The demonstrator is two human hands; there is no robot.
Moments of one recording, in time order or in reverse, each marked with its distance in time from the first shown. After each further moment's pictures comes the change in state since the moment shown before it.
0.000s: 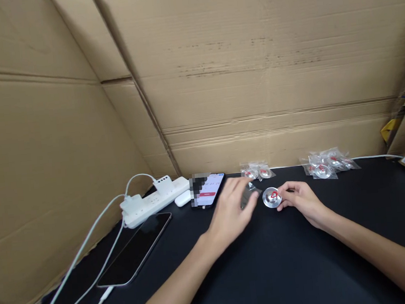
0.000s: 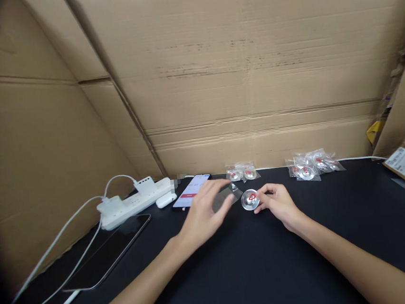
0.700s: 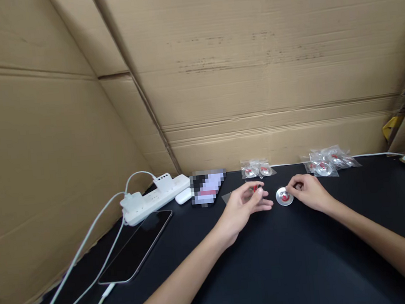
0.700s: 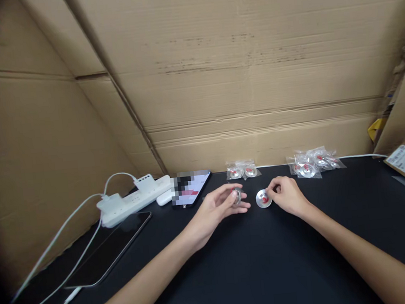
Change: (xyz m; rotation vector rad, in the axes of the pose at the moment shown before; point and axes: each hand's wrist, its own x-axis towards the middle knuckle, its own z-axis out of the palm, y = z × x) left_hand -0.001 0.010 0.014 -1.061 -0.212 -0.599; right_hand 0.017 0.002 -0.038 -0.772 0.097 -0.217
